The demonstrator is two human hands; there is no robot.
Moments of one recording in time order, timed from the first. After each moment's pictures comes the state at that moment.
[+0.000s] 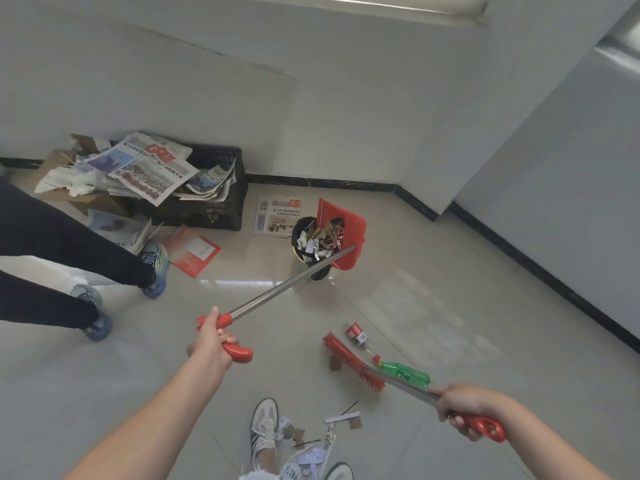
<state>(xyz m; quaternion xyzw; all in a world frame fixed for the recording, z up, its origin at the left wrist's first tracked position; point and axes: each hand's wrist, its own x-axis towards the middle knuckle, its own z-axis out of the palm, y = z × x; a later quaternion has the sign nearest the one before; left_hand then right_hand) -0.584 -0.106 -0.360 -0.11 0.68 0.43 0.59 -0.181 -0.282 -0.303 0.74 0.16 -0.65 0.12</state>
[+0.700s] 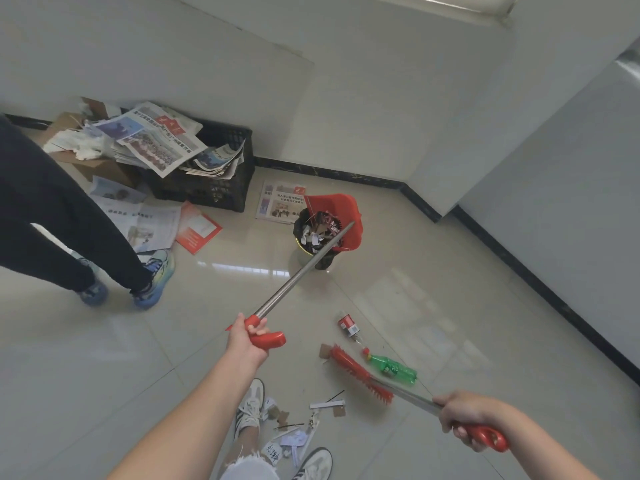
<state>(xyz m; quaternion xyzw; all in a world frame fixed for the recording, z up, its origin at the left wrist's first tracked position) -0.533 -0.165 -0.388 -0.26 0.54 0.42 0.69 -0.169 -0.313 -0.306 0.74 0.17 -0.62 0.19</state>
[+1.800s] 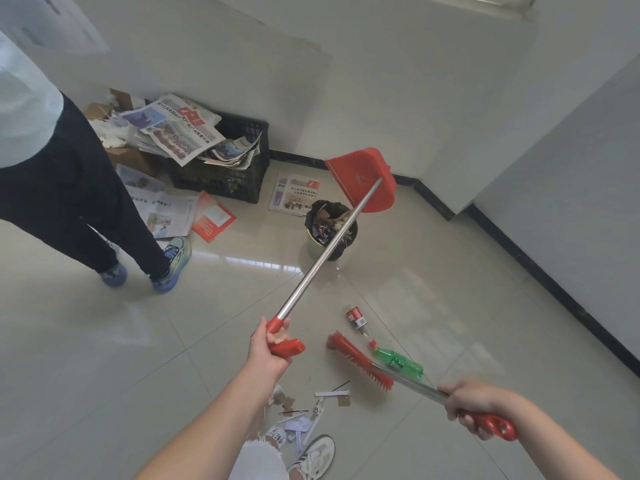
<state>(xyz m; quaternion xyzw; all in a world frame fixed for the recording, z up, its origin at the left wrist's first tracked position) -0.522 -0.235 -0.392 -0.30 0.43 0.43 0.73 -0.174 -0.325 -0.293 0.74 0.19 -0.62 0.19</state>
